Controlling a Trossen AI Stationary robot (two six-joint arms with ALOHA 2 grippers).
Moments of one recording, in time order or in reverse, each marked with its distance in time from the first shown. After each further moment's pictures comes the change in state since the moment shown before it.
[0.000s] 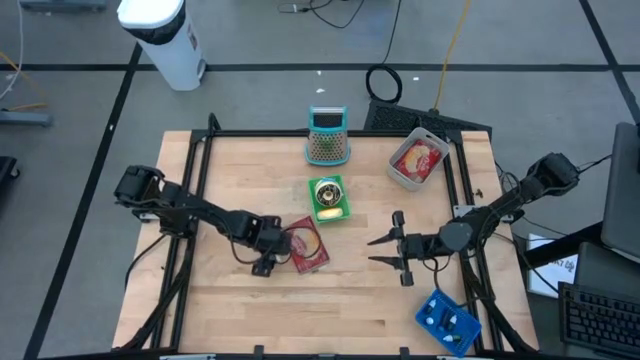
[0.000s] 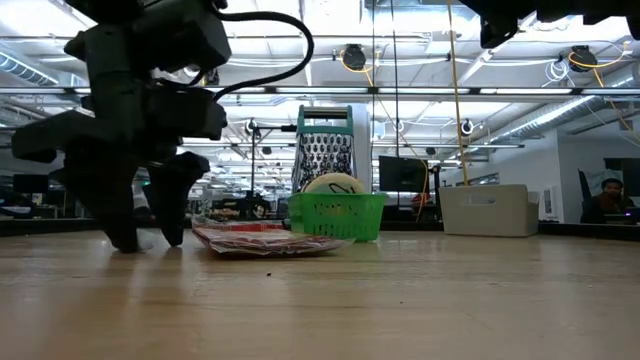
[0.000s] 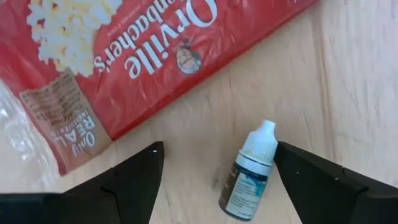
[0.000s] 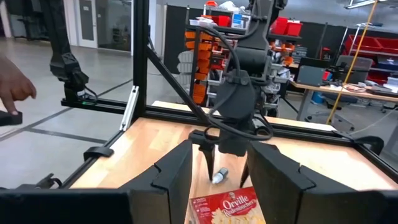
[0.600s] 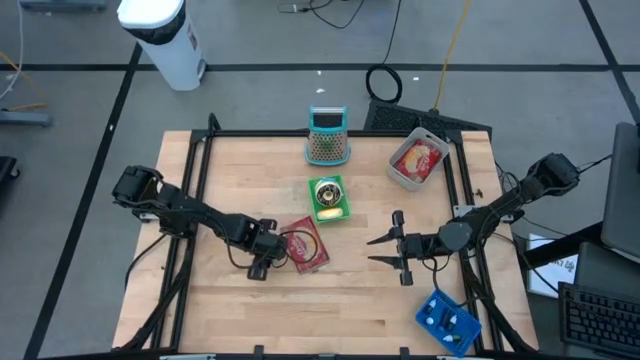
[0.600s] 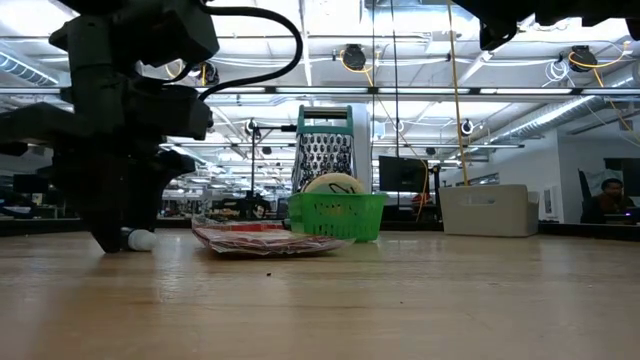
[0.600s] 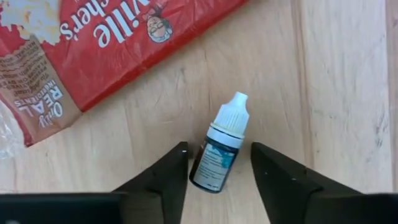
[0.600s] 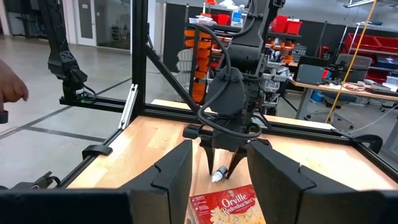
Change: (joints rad) left arm -0.042 0.001 -0.006 0.025 -0.002 -0.056; right arm -0.007 0.000 0.000 -0.009 0.000 0.000
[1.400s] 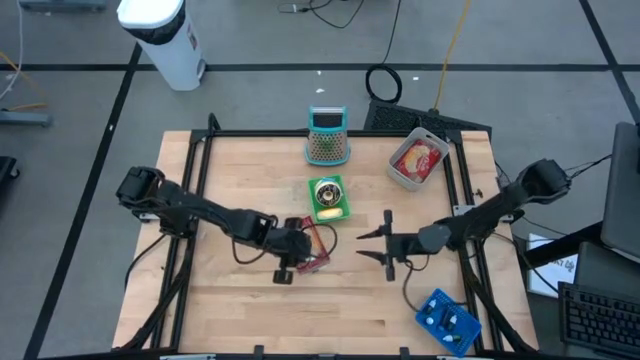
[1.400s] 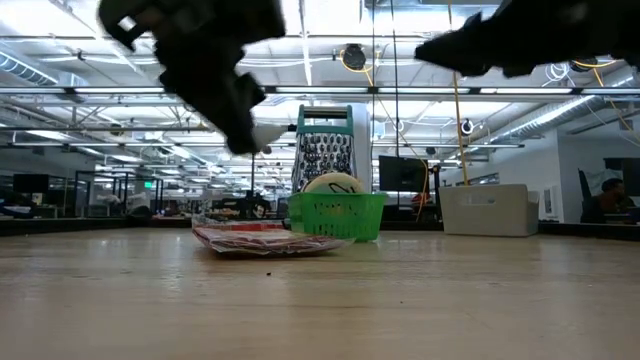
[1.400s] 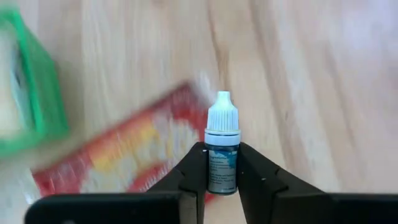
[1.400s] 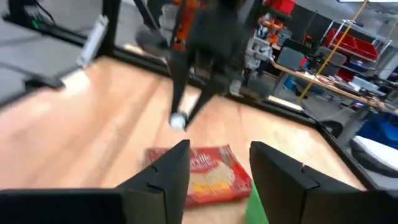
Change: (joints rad) left arm 0.013 0.005 0.279 0.097 -0.047 0.042; right arm -0.089 0.166 0.000 0.027 0.002 -0.159
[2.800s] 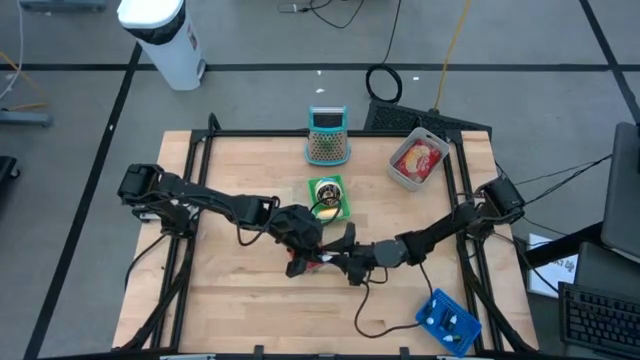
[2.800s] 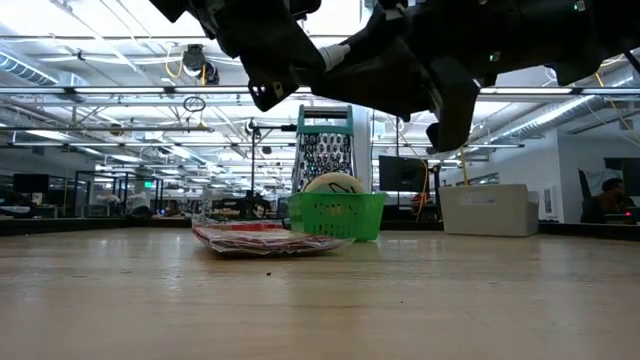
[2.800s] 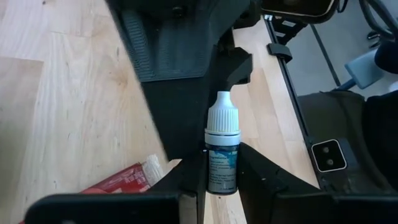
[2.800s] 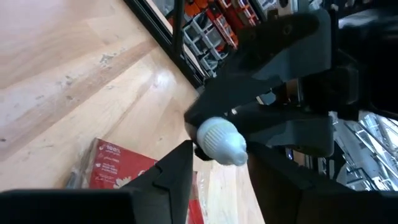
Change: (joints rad) left arm 0.129 -0.005 0.033 0.237 0.298 -0.163; right arm -0.035 0.460 0.344 0.092 0.005 -0.574
